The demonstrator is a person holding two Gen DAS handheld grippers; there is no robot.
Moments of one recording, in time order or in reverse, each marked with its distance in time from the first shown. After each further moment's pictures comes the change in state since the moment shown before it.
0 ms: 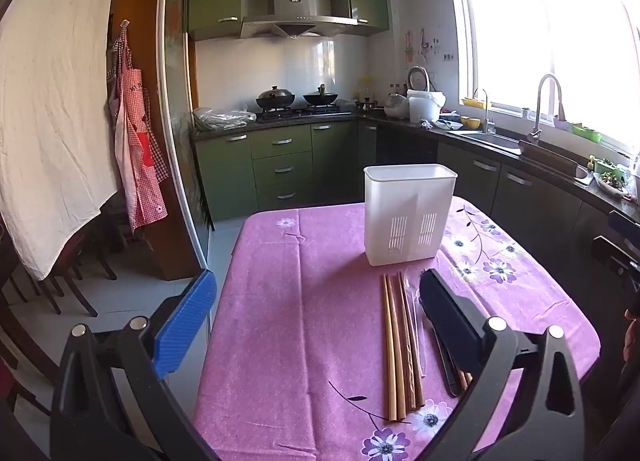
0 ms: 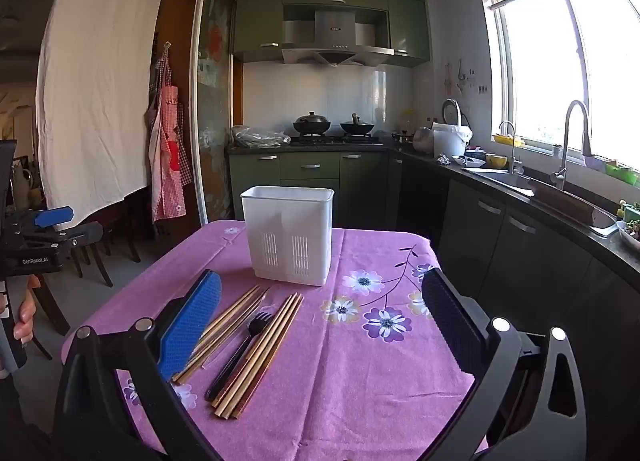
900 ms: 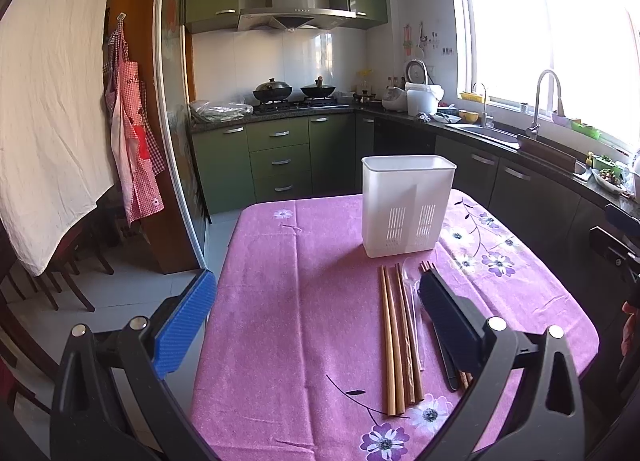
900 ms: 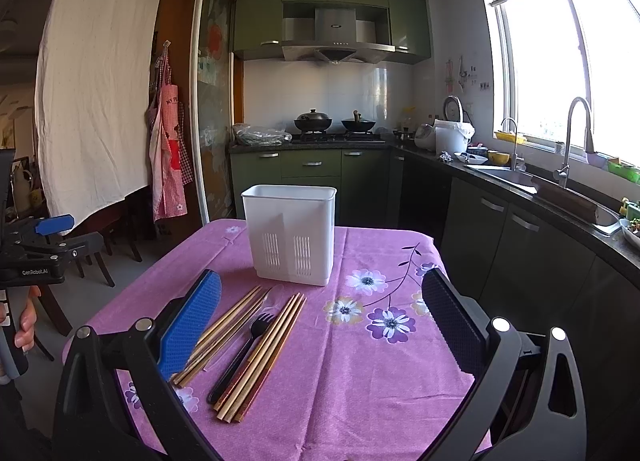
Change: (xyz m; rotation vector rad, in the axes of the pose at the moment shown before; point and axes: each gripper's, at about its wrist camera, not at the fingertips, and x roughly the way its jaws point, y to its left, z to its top) left arm 0.008 -0.001 -0.011 -0.002 0.029 -0.013; right arm 0.008 0.001 0.001 0.004 0.012 0.016
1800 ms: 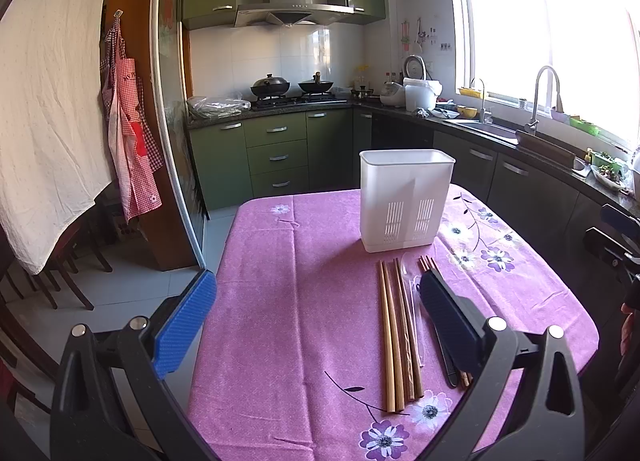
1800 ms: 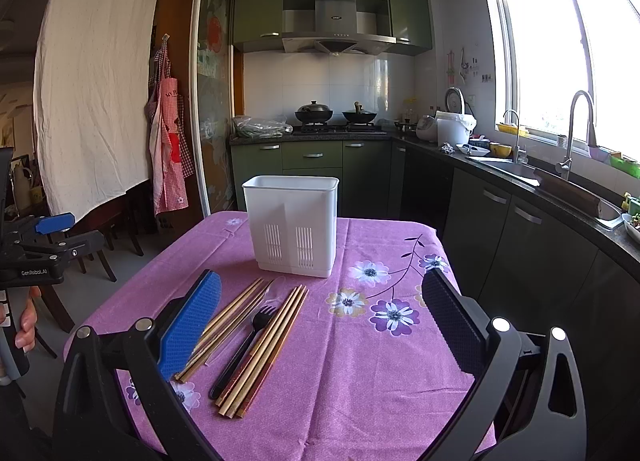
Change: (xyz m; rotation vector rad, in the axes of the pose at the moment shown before) left arm 0.003 -0.002 -0.003 0.005 0.015 -0.005; right arm 0.007 0.001 -0.003 0.006 0.031 0.004
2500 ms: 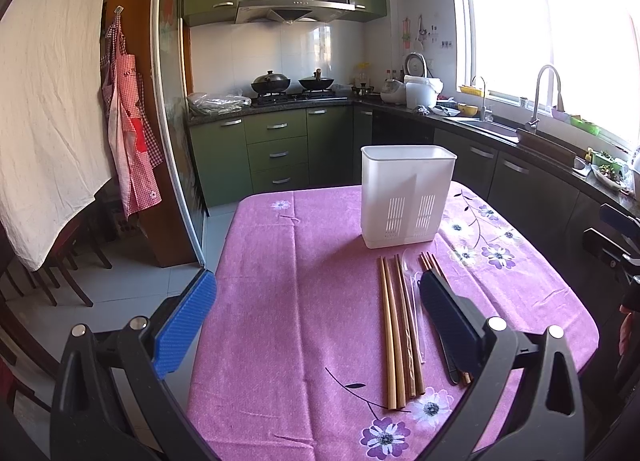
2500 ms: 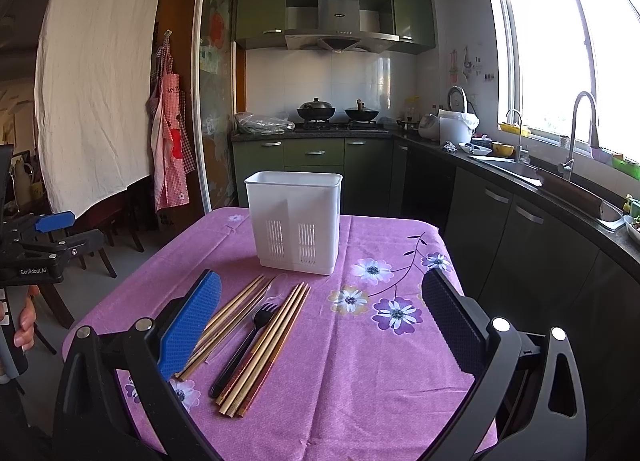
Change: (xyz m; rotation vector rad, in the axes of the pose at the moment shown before) left arm -0.001 0.001 -0.001 -0.004 0.009 -0.001; right arm 0.002 0.000 -0.001 -0.013 0.011 0.004
